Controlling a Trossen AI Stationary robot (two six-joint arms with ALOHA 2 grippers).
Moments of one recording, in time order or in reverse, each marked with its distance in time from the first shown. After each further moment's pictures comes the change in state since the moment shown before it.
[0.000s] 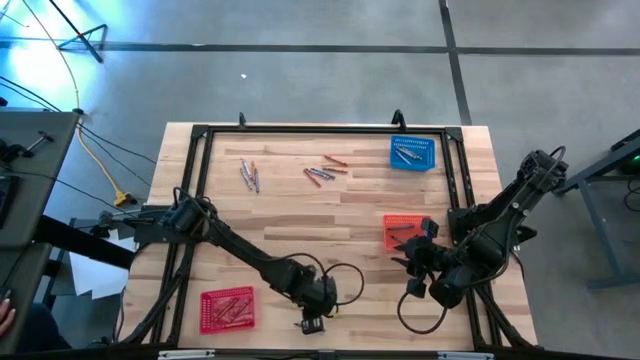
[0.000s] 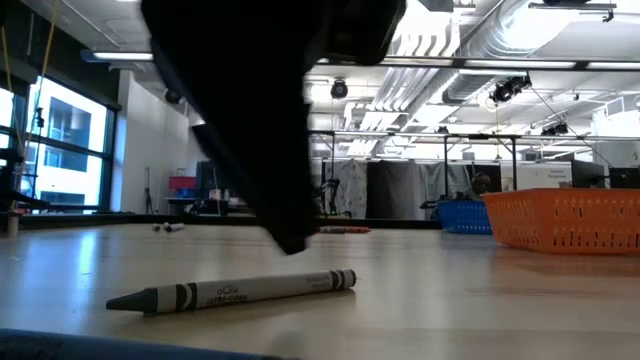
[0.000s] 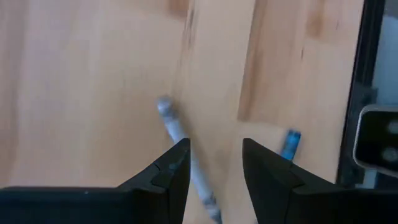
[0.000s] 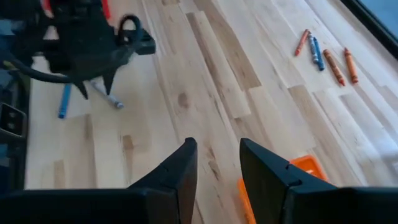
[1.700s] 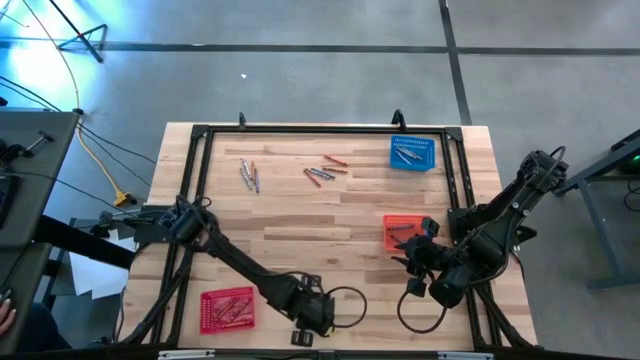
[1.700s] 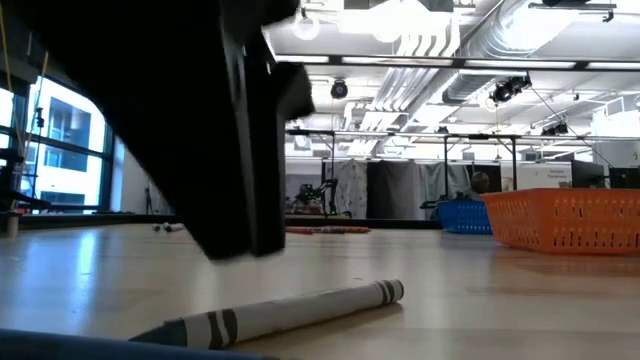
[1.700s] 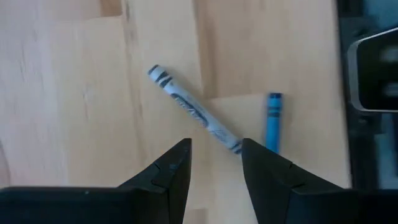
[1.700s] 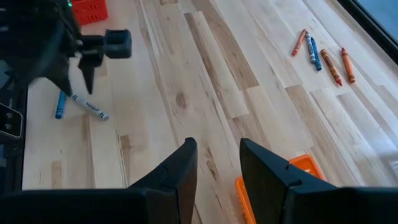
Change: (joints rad) left arm -0.076 0.064 0.130 -0.141 -0.074 0.240; right arm 0.000 0.000 0.000 -0.007 0.004 0.007
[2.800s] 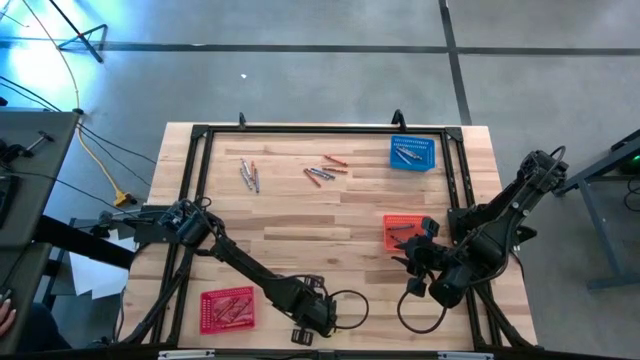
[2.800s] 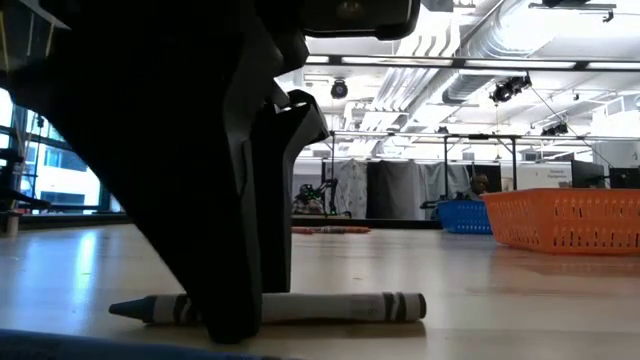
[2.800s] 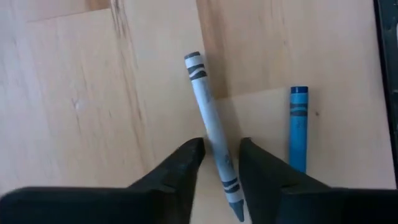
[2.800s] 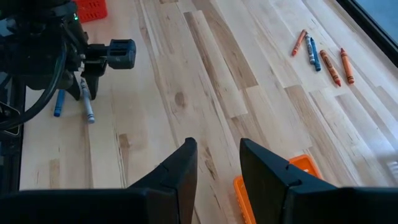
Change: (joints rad) left arm 0.012 0.089 0.008 -0.037 -0.017 0.076; right arm 0.000 0.000 0.000 -0.004 0.000 -0.007
